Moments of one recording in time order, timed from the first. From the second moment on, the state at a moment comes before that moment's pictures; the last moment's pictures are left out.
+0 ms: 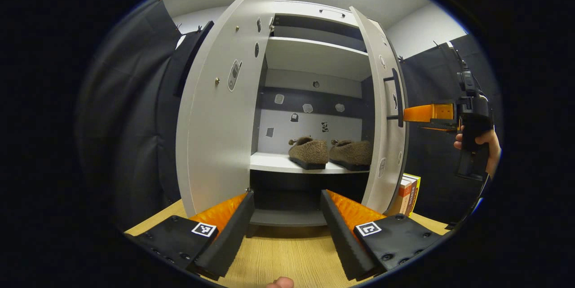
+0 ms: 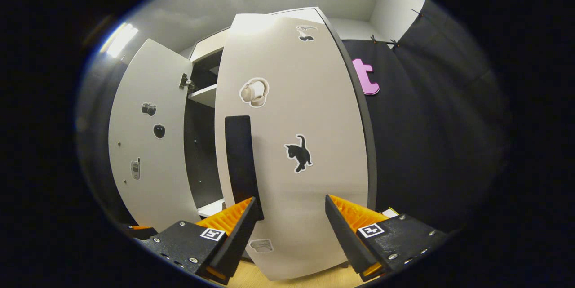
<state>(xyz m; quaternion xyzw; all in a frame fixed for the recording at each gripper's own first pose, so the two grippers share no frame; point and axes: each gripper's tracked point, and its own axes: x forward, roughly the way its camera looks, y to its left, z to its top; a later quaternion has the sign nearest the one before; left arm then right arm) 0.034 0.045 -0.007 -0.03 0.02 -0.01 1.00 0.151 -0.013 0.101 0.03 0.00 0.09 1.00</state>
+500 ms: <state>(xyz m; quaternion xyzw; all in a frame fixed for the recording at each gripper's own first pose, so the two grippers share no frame) 0.024 0.048 -0.001 -0.03 0.02 -0.02 1.00 0.183 0.009 0.091 0.00 0.02 0.08 1.00</state>
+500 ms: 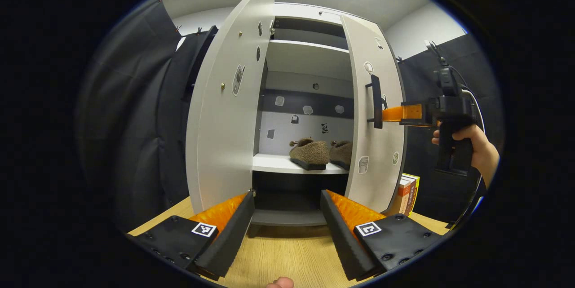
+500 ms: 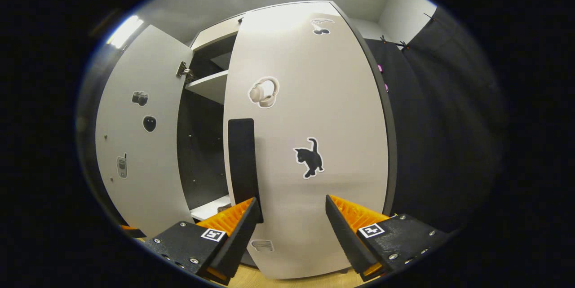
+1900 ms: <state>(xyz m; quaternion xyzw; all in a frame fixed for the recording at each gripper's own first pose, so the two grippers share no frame) -0.022 0.169 0.066 -0.01 -0.01 0.11 0.99 0.134 -0.004 0.072 -0.02 0.01 0.03 1.00</state>
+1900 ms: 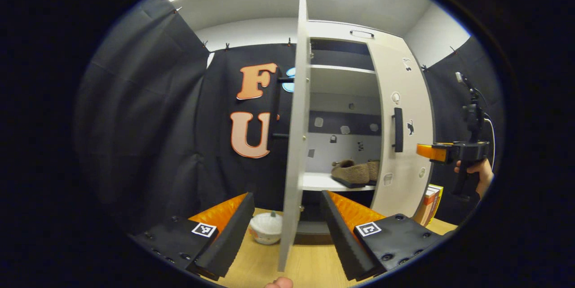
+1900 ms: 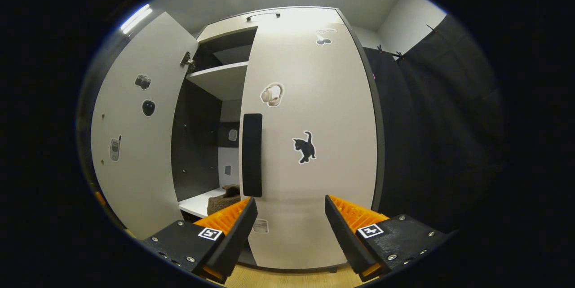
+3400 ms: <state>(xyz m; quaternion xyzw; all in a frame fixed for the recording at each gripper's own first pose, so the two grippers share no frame) 0.065 0.097 0.074 -0.03 -0.01 0.00 1.00 0.107 -0.062 0.086 -0.03 0.01 0.00 1.00</state>
